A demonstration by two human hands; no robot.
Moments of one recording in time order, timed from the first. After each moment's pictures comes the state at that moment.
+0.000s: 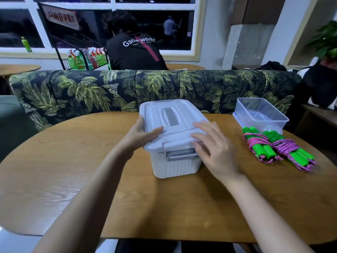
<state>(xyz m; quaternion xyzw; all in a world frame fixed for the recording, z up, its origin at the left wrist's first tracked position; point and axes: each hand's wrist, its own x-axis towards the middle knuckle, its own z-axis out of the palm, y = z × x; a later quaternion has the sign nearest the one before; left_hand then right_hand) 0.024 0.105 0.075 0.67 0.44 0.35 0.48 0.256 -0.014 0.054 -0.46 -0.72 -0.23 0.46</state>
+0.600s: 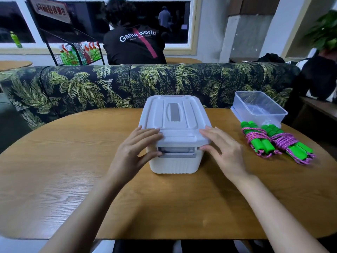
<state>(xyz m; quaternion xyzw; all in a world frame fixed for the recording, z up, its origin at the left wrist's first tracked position) 0.010 0.057 0.043 0.86 0.20 0.46 0.05 0.288 -0.017 0.030 -0.47 -0.72 -0.17 0.48</state>
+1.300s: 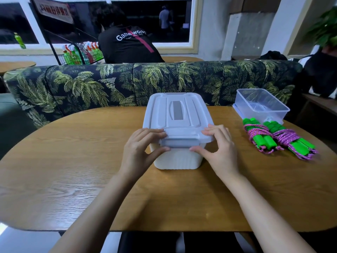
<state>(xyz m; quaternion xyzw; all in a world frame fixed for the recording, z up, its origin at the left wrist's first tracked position) 0.022 0.047 0.035 0.83 0.25 0.49 0.03 0.254 -0.027 0.031 -0.56 -0.64 -0.09 0.52</state>
